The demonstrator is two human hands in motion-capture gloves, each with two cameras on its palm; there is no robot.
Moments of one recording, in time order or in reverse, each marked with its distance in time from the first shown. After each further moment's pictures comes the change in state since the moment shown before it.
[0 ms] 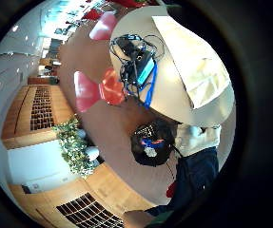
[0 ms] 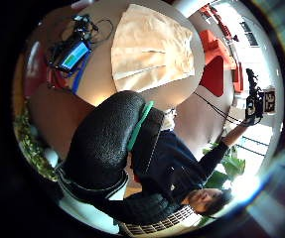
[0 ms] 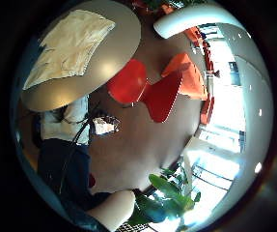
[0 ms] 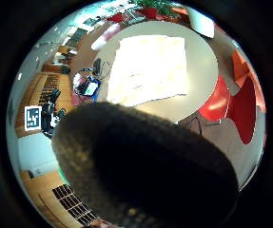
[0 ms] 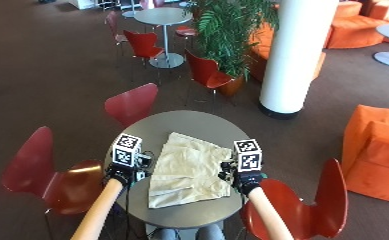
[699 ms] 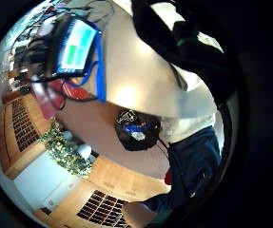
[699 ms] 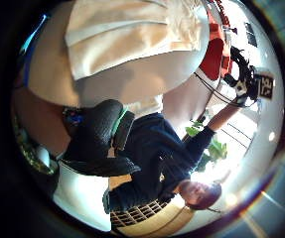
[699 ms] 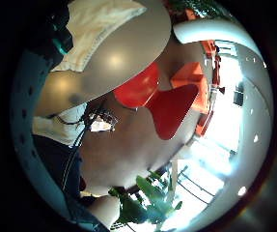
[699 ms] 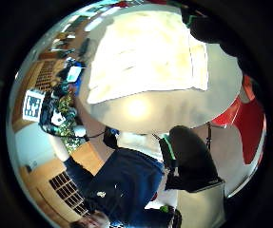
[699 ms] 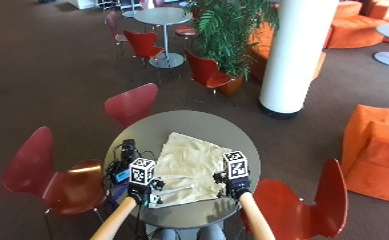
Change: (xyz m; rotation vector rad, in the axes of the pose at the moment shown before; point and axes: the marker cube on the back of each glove) left arm 0.070 -0.027 0.140 -0.278 0.211 0.179; right arm -0.013 -0.084 0.118 -0.151 0.030 -0.122
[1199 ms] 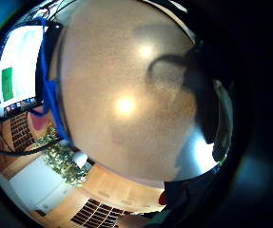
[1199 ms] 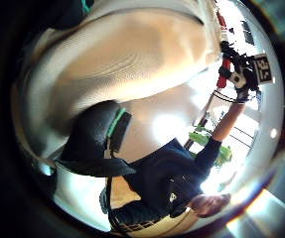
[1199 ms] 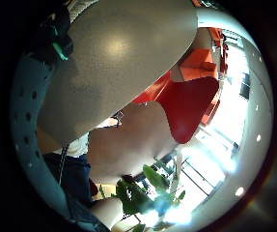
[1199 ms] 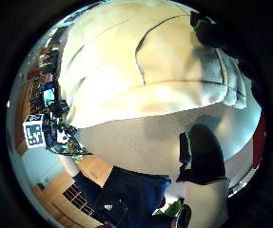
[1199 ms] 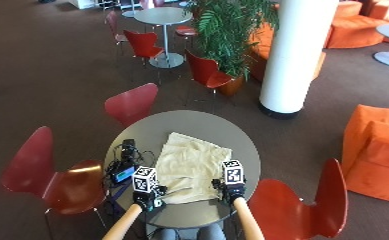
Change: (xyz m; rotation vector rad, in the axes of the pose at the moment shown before) left arm 0.016 -0.020 0.051 0.072 0.039 -0.056; right arm -0.013 -0.030 0.052 -0.016 -0.050 0.092
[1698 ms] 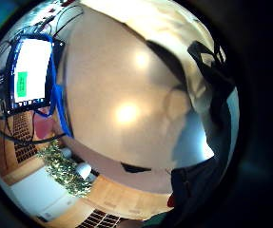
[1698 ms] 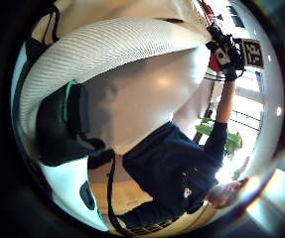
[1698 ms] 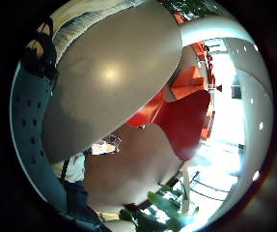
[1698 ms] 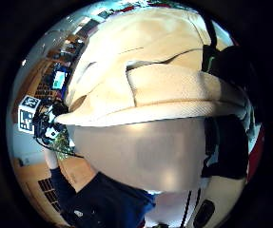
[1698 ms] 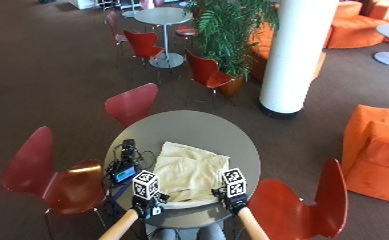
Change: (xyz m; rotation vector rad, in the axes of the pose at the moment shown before) left arm 0.015 0.025 0.002 0.099 -0.053 0.240; right arm 0.006 0.002 0.040 0.234 0.083 -0.106
